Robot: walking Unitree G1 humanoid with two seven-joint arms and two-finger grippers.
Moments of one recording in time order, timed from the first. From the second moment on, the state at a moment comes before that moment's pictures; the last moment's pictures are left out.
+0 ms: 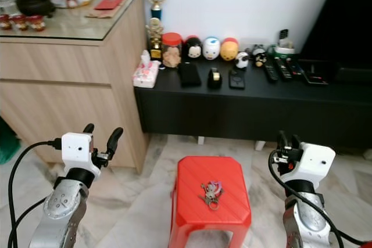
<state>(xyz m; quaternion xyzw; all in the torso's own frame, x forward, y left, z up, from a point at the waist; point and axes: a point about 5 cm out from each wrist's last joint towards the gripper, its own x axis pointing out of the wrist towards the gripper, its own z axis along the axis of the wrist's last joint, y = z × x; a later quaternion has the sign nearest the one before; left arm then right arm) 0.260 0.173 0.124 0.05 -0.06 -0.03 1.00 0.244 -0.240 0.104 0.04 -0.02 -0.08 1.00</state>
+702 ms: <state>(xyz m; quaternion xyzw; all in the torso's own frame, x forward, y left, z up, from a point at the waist) 0.256 0.179 0.119 0.05 -0.05 0.00 1.00 0.247 -0.222 0.106 0.01 -0.02 -0.02 1.00</state>
